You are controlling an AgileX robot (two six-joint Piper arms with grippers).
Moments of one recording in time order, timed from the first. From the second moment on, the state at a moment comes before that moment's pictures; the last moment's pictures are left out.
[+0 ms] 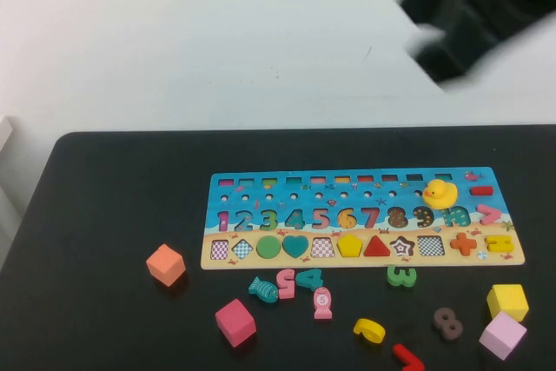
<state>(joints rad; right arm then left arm) 0.91 1.44 -1.91 -0.27 1.29 -0.09 0.00 -0.01 0.02 -0.19 0.36 0.17</state>
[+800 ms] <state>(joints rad) 0.17 0.45 -0.55 -0.17 0.28 -0.09 0.00 -0.01 0.02 -0.19 0.36 0.17</state>
